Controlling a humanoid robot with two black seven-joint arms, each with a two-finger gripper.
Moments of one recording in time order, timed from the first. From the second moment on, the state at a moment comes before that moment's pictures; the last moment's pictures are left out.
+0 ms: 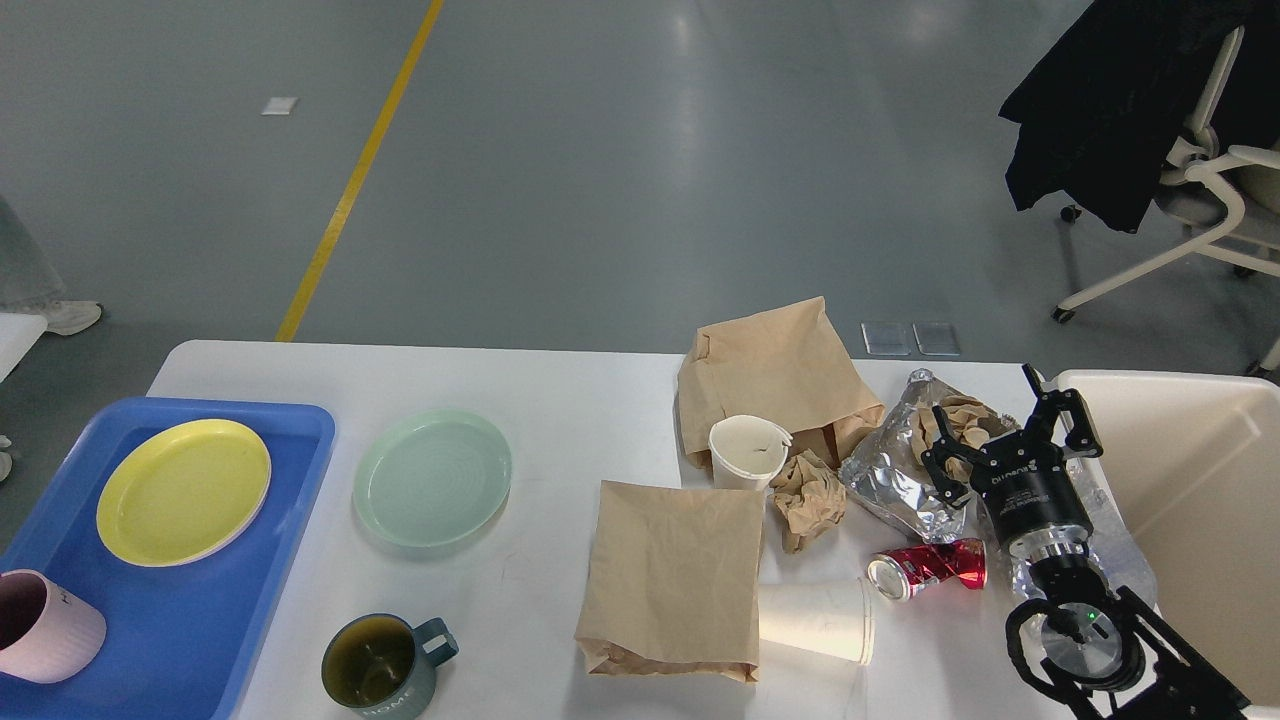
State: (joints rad) left arm -1.27 0.92 1.17 -0.64 0.39 -0.71 -0.32; right arm 0.20 -0.19 1.23 0.84 -0.29 0.40 0.37
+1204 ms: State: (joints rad) left arm -2.79 0.17 1.59 -1.76 -0.24 -0.94 -0.14; right arm 0.20 -0.19 1.23 0.84 -0.29 0.40 0.37
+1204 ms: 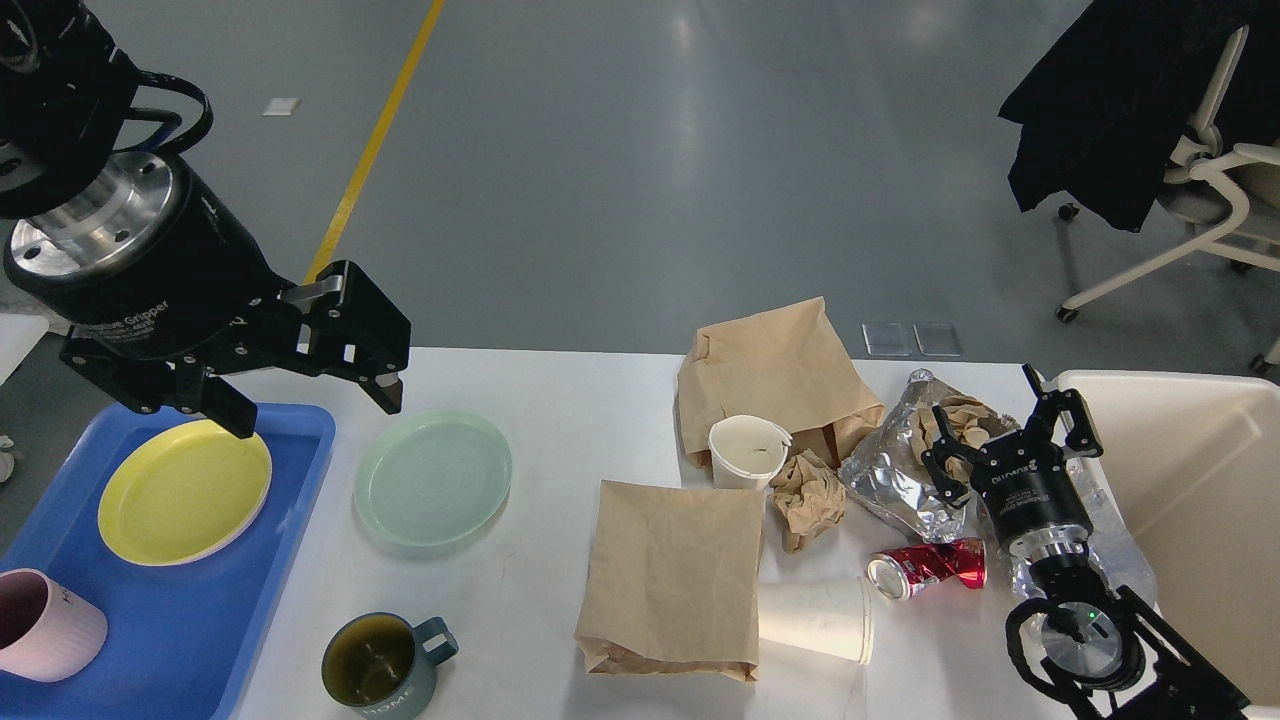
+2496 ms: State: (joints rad) left arm -1.79 0.23 1.48 -1.67 -0.05 -0.21 -0.05; right arm 0.20 -0.19 1.23 0.84 -0.29 0.40 0.37
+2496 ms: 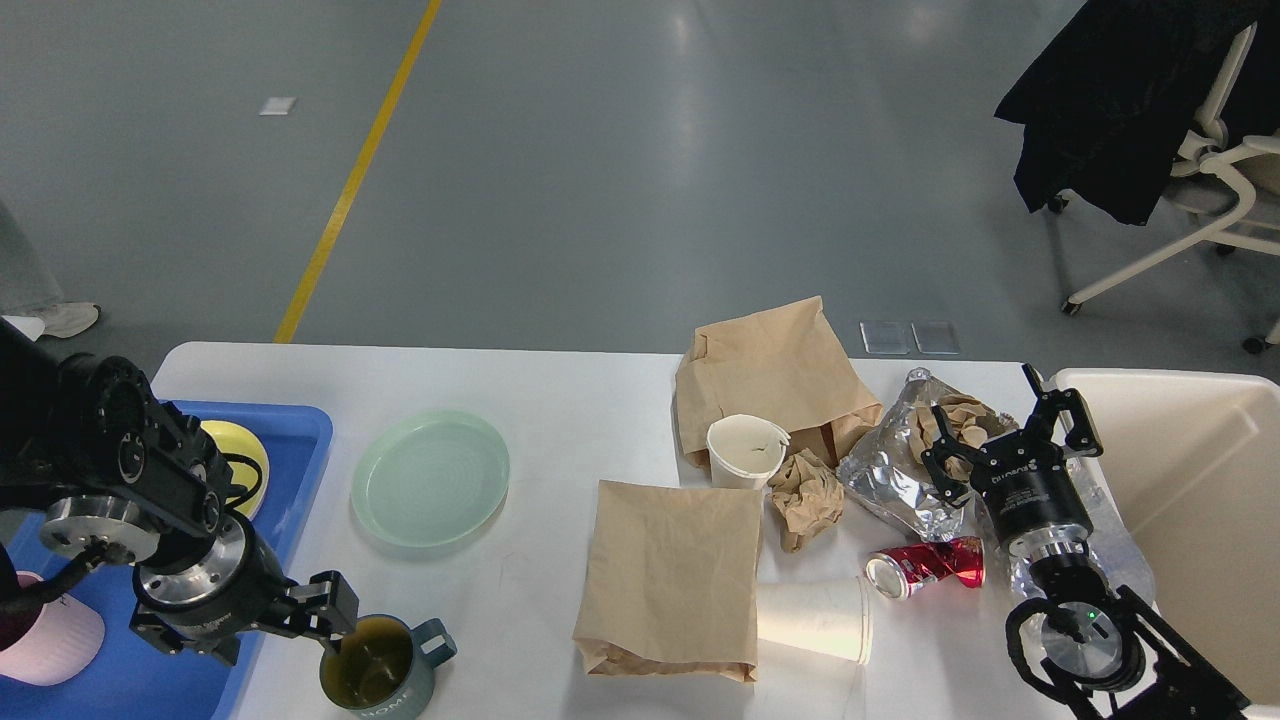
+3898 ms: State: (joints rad) left arm -1.51 0.15 1.41 -1.44 -0.06 -0.12 -0.05; right arm 0.20 -0.19 1.23 0.84 -0.29 0.40 0.37
